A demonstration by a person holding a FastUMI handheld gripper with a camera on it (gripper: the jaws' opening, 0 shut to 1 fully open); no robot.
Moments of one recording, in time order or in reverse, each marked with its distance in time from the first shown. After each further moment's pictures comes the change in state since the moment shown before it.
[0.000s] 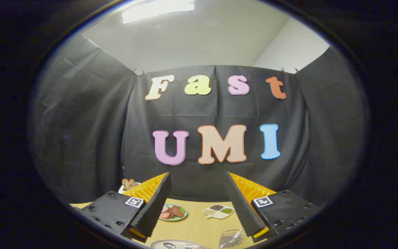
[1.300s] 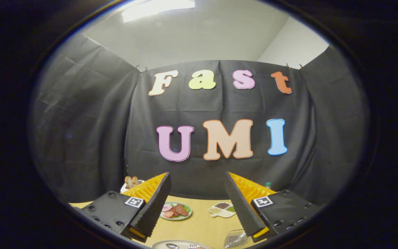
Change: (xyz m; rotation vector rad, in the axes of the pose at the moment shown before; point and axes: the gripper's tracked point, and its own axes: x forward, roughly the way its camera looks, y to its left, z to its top) arm 0.017 0.018 -0.022 0.016 0.034 0.048
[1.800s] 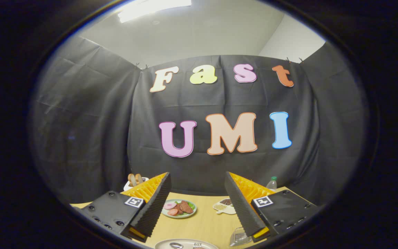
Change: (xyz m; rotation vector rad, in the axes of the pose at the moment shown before) arm 0.005 0.001 -0.019 0.027 0.029 0.015
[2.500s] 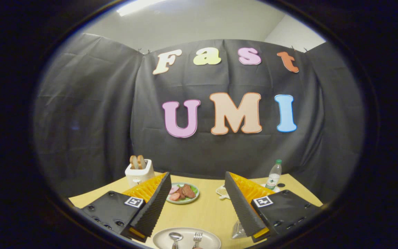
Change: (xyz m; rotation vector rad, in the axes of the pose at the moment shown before) arm -0.004 0.004 -0.078 -0.016 0.198 0.038
